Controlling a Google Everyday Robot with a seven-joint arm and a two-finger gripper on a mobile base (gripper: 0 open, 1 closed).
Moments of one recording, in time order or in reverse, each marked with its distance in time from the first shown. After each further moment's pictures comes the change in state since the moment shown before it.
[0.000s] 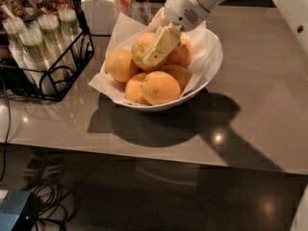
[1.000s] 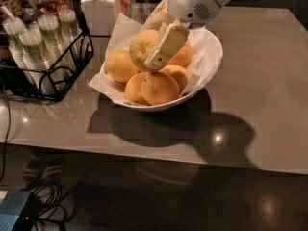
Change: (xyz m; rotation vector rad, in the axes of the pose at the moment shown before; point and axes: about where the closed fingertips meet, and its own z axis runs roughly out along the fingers) arm -0.029 0.046 -0.031 0.019 -0.044 -0.107
